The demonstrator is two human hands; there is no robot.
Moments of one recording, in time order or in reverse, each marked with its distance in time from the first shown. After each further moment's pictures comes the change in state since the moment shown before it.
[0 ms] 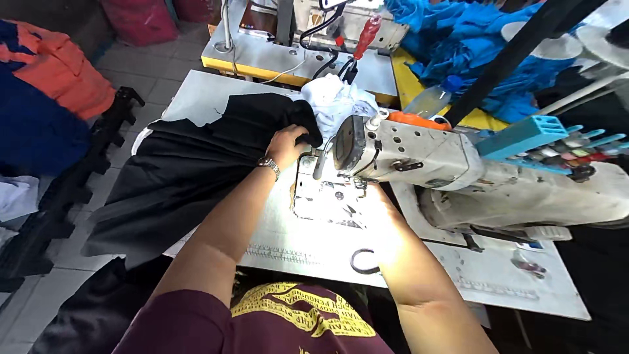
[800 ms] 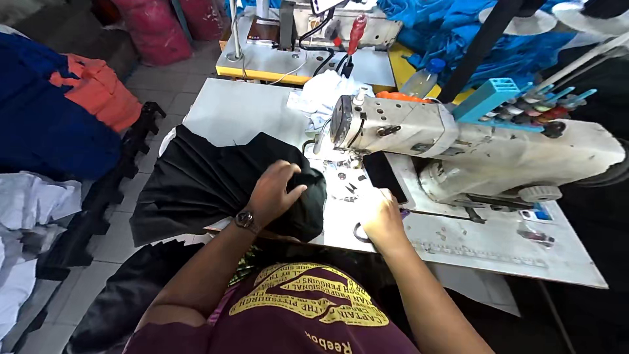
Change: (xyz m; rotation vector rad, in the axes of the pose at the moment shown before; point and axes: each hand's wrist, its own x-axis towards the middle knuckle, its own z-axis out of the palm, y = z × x) left_hand -0.178 0.077 -0.047 0.174 0.026 0.110; right_hand -0.058 0.073 -0.079 -1.316 0.113 -0.797
